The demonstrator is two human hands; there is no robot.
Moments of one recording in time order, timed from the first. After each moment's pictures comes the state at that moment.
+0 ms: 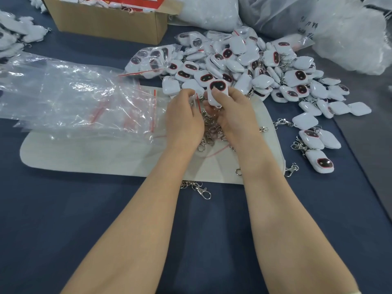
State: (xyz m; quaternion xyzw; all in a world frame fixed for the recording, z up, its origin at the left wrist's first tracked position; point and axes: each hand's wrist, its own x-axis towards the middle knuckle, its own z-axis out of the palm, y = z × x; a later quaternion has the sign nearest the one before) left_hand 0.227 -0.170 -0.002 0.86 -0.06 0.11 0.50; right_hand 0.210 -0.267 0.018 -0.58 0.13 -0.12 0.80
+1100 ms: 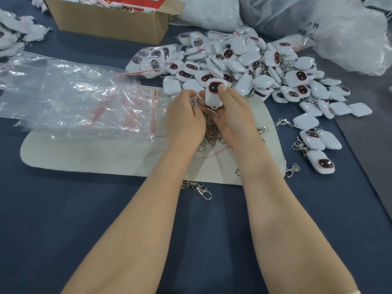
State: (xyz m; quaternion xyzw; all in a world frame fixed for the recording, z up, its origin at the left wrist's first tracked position) left_hand 0.228 -0.171 -0.001 0.85 -0.06 0.09 0.52; right_hand 0.212 -0.264 0.015 -0.52 0.11 -0.10 0.84
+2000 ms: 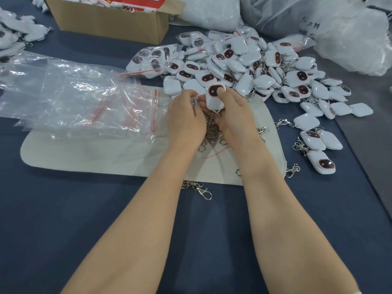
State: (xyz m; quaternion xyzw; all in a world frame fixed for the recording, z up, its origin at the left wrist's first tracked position) left_hand 0.229 -0.172 -0.002 0.85 -0.06 0.10 0.51; right_hand 0.214 -0.264 0.011 -0.55 0.11 -0.11 0.82
